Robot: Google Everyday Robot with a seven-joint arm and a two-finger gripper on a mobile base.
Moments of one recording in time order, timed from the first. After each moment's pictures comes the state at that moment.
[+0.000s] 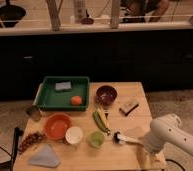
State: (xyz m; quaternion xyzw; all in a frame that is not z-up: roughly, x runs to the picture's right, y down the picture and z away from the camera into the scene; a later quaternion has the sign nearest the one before) arm 0.265 0.350 0.746 -0.41 -0.05 0.07 0.91
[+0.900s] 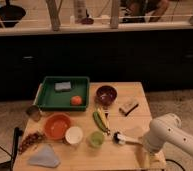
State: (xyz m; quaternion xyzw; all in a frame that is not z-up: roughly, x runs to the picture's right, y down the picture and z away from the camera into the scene) arm 0.251 0.343 0.751 -0.40 -0.06 0.06 0.91
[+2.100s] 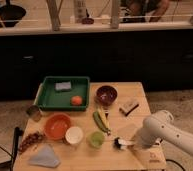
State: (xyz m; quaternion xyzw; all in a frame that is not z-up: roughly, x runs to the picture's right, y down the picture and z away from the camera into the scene) arm 0.229 0.334 0.757 -0.39 -0.07 0.05 0.92
